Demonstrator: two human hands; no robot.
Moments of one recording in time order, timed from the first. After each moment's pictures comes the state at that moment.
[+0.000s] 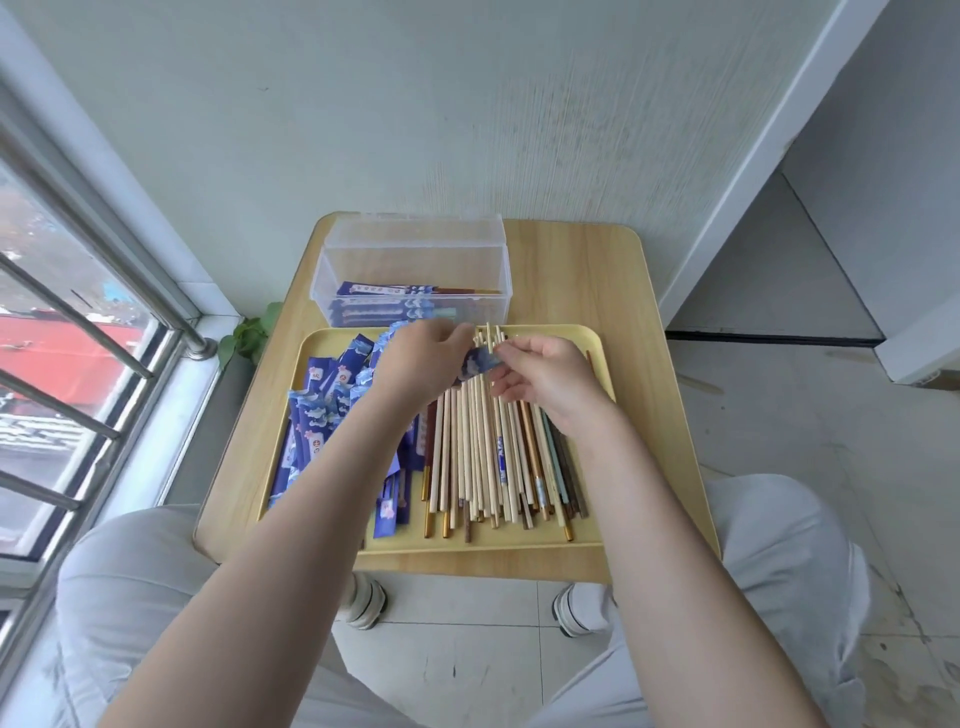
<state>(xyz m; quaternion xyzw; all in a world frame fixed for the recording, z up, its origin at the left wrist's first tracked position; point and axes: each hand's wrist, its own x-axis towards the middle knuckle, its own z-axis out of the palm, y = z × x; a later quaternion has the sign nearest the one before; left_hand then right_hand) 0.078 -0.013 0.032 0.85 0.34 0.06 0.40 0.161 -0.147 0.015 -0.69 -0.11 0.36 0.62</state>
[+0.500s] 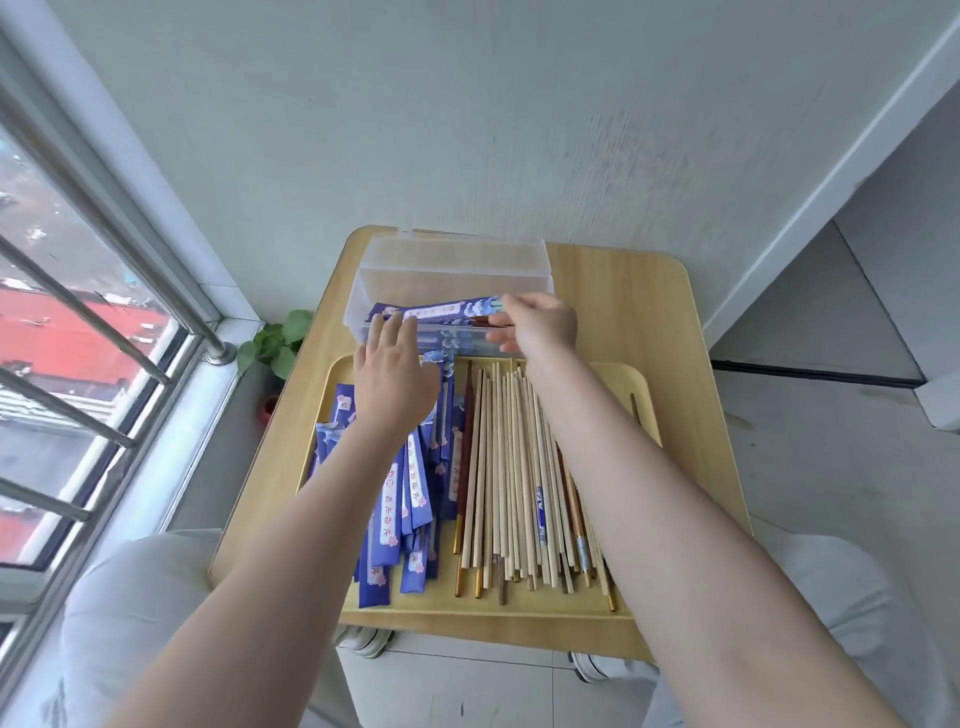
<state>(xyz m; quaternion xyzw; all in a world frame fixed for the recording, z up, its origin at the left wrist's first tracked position) 0.078 0.074 -0.023 0.91 0.37 0.08 0.19 0.212 -0.022 0.010 -0.74 -0.01 0.25 0.63</state>
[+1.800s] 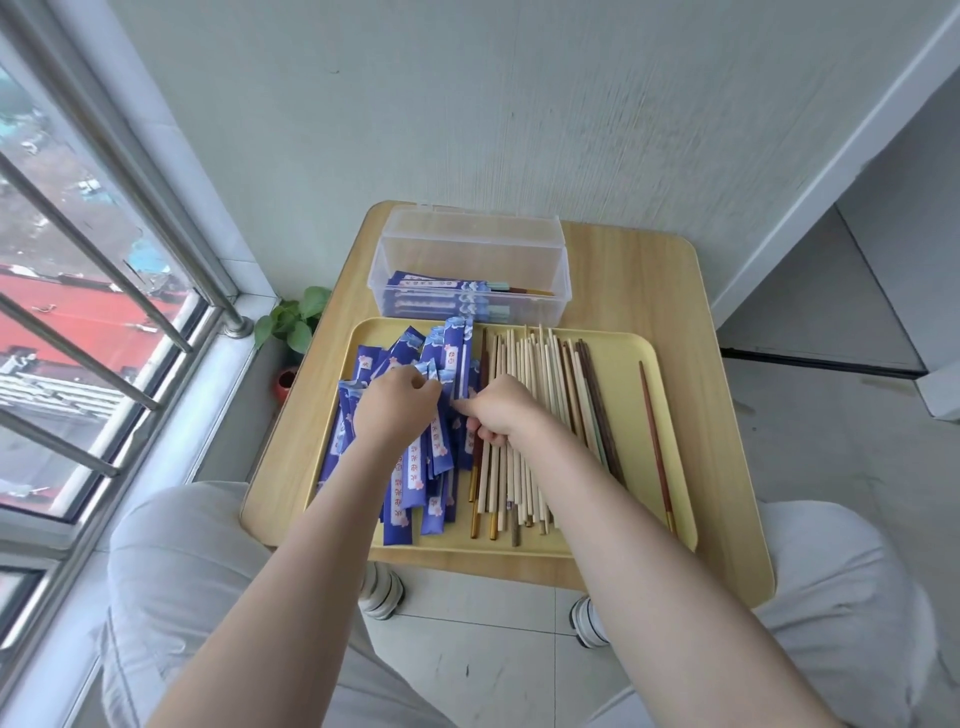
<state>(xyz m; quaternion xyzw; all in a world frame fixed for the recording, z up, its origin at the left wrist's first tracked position) 0.015 0.043 -0.040 0.82 0.46 0.03 0.33 0.112 -0.053 -0.033 -0.81 -0.10 0.45 0.35</state>
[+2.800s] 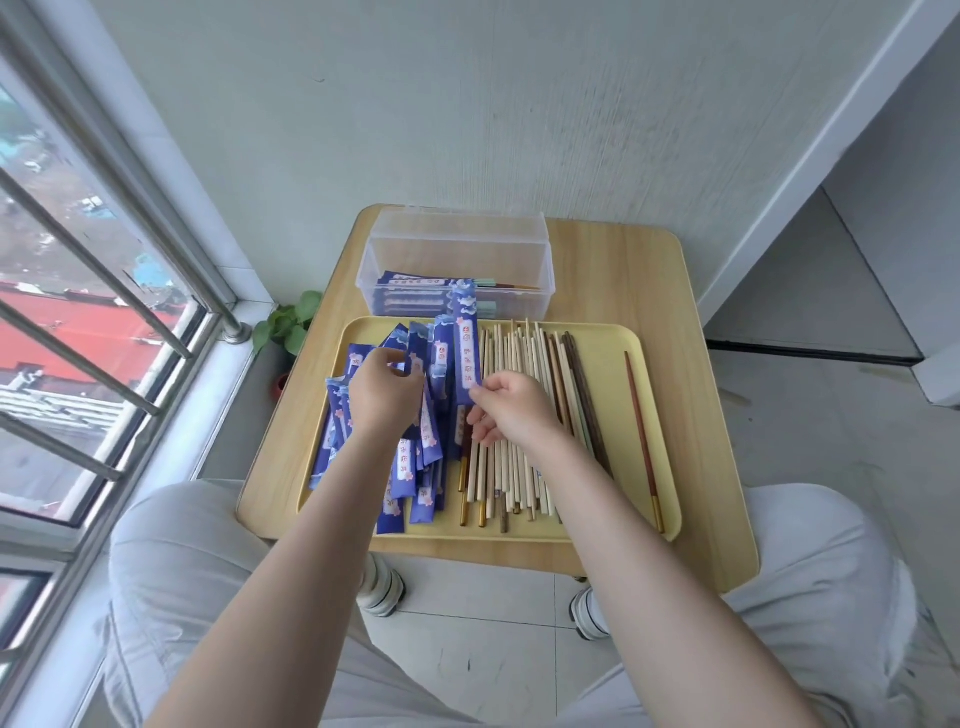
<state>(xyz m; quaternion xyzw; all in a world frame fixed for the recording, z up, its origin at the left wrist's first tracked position) 0.017 0.029 -0.024 0.74 0.52 0.14 0.41 0.104 -0.100 -0.026 -0.76 -0.16 0.39 0.50</state>
